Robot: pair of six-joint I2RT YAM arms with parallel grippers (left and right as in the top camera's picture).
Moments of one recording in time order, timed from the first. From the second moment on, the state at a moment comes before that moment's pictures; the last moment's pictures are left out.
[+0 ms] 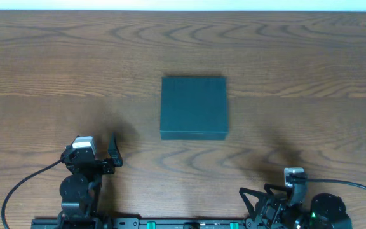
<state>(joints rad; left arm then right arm) -0.04 0.01 0.11 -0.35 -0.07 -0.13 0.32 0.04 0.56 -1.17 -0.40 0.60</state>
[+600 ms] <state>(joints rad) -0.04 0.01 0.11 -0.35 -0.06 -0.13 0.32 0.02 0.42 -0.79 -0.32 0.24</state>
